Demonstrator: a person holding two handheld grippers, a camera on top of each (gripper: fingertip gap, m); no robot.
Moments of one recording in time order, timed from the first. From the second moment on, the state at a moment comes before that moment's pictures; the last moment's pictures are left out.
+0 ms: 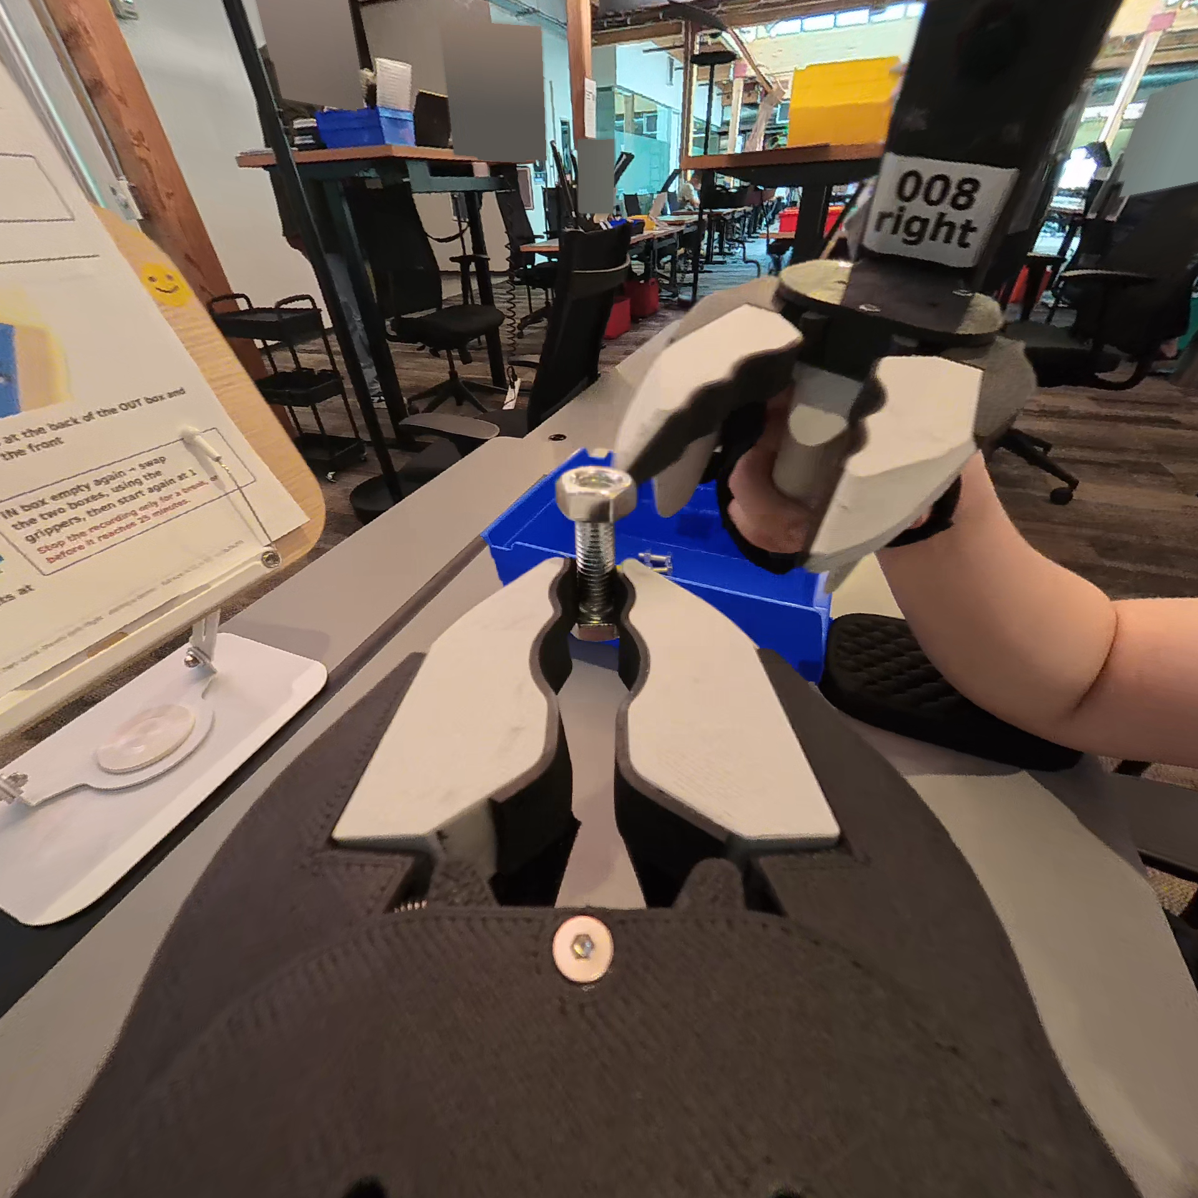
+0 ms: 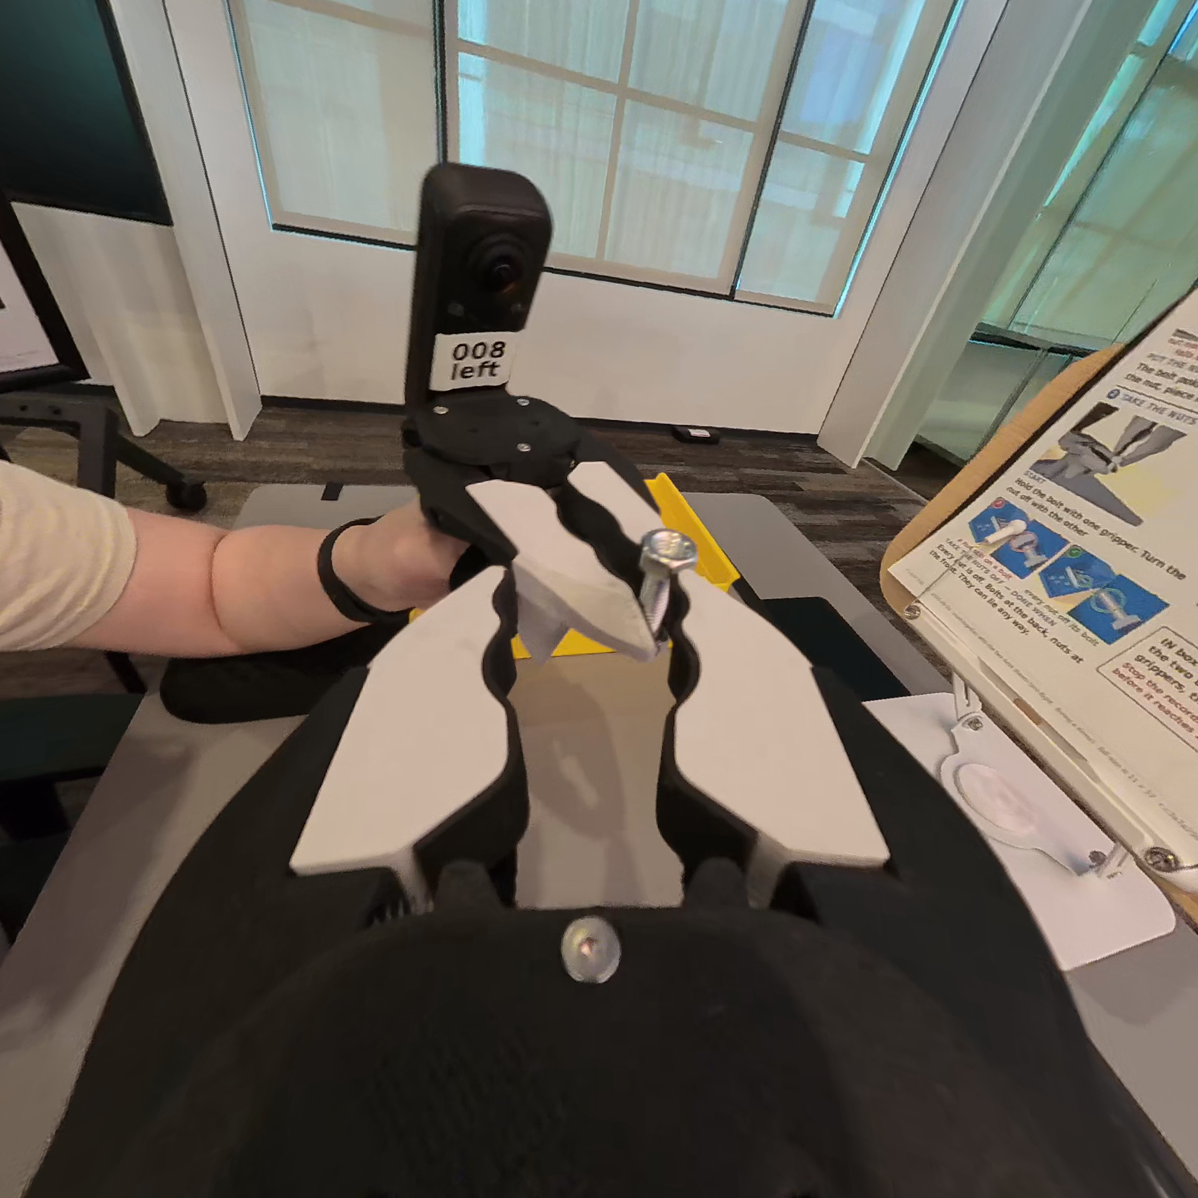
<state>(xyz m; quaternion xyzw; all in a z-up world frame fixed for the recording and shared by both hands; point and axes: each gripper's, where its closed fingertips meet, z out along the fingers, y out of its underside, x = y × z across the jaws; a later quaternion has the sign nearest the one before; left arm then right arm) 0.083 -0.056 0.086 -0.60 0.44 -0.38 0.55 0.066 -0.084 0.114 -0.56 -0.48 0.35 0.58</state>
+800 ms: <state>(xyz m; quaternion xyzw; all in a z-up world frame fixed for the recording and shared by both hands) 0.092 -0.066 0.084 -0.58 0.46 -0.39 0.54 0.051 -0.089 0.111 -0.52 -0.49 0.34 0.61</state>
